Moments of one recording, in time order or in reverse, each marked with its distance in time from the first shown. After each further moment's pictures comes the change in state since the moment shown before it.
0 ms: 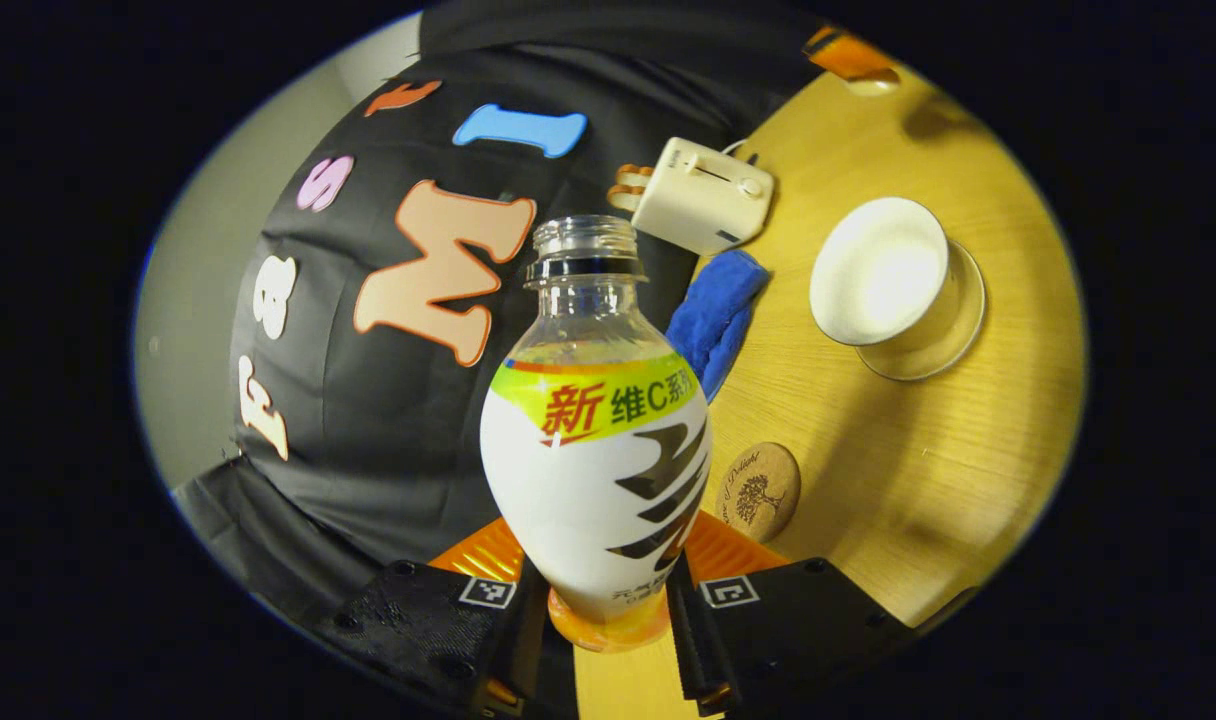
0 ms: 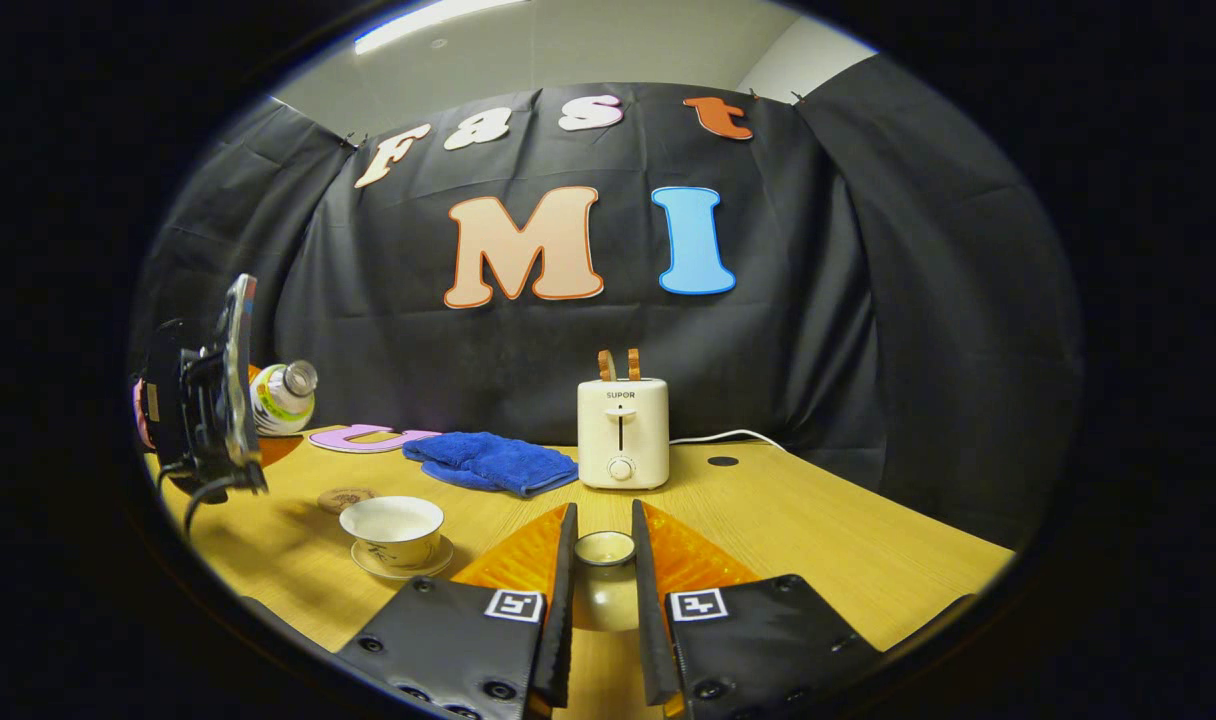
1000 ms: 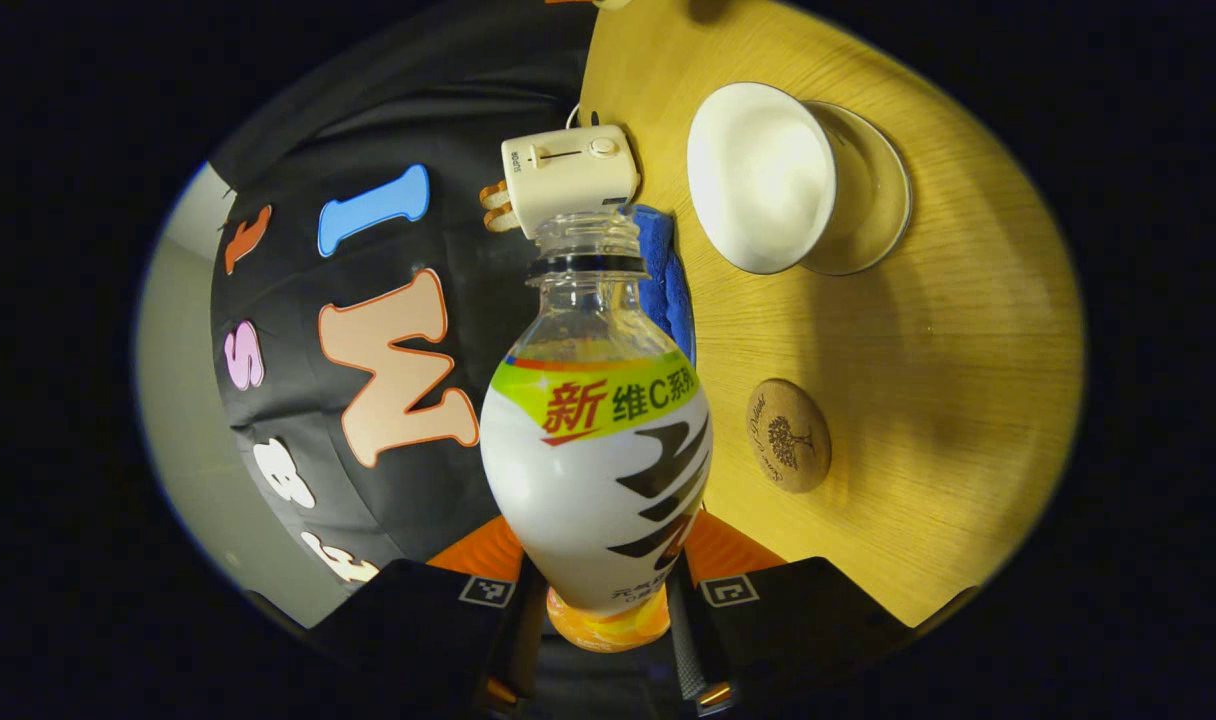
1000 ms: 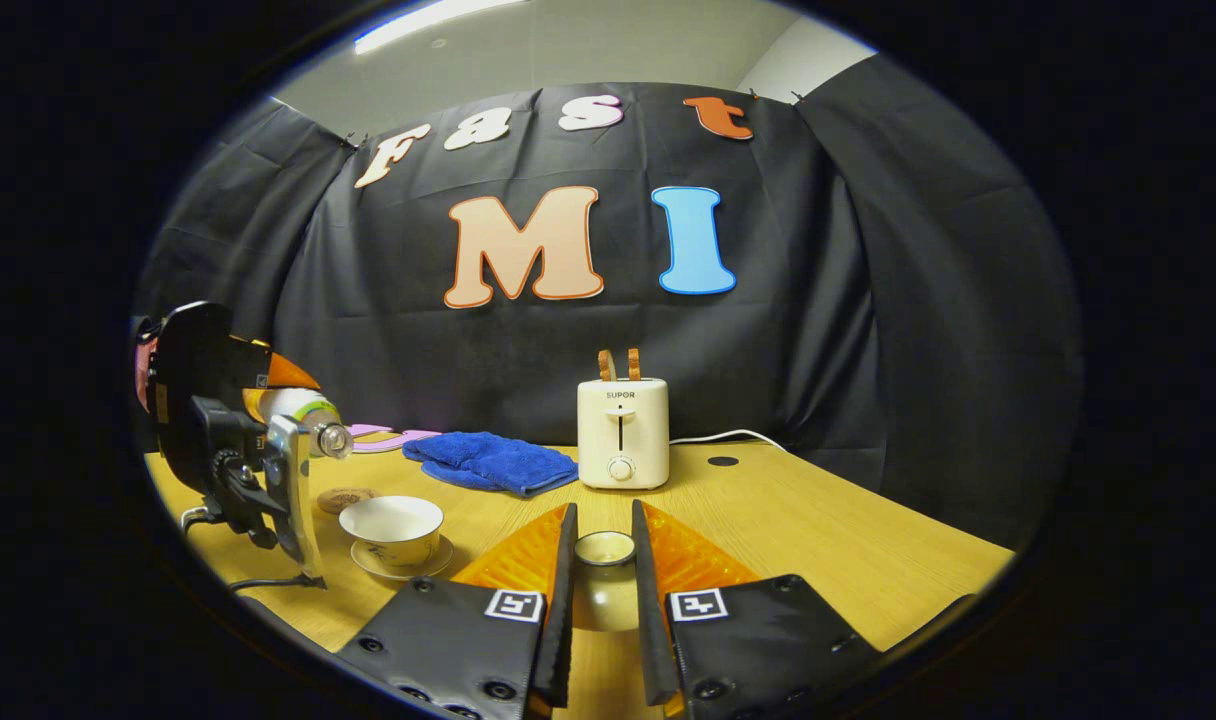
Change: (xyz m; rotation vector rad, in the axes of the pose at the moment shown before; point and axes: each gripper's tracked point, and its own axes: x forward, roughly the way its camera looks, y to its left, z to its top) left arm 0.009 0.013 0.010 0.532 0.077 -0.015; right arm 0.002 -0.001 -0.001 0.000 -0.001 0.002
